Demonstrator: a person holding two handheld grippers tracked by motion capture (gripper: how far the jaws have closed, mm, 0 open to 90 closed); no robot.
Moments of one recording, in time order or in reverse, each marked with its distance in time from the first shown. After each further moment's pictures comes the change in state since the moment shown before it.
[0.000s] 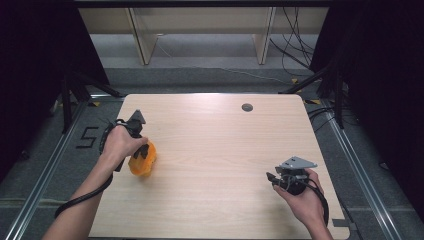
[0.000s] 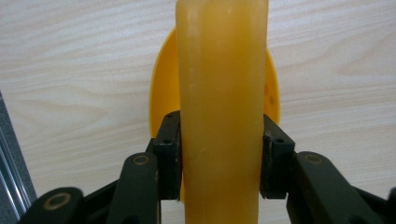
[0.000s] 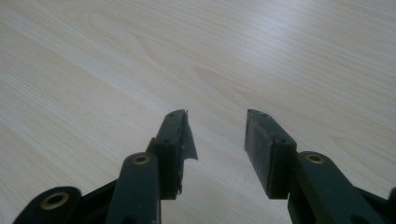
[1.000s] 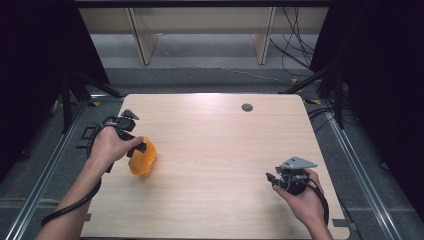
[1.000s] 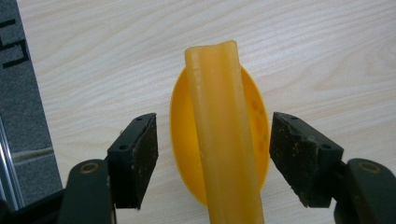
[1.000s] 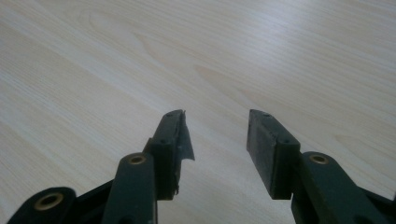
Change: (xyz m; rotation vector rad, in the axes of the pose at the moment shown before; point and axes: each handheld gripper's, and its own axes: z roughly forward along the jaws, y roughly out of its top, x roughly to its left) left arm 0.006 -0.026 -0.031 -0.254 -0.004 0.125; right arm 0.000 -0.001 0.001 -0.001 0.006 0.012
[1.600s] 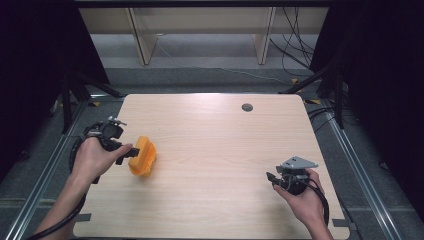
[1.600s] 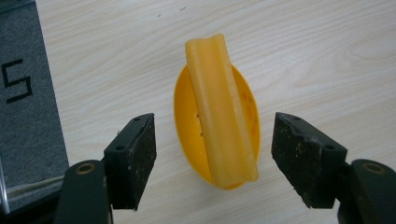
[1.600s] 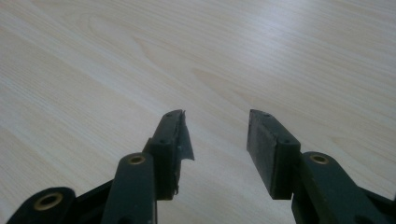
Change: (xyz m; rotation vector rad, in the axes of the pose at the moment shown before) left arm 0.009 -0.041 -0.032 -0.143 -0.036 0.049; right arm 0.001 0.000 -0.001 -0.010 -0.007 0.011
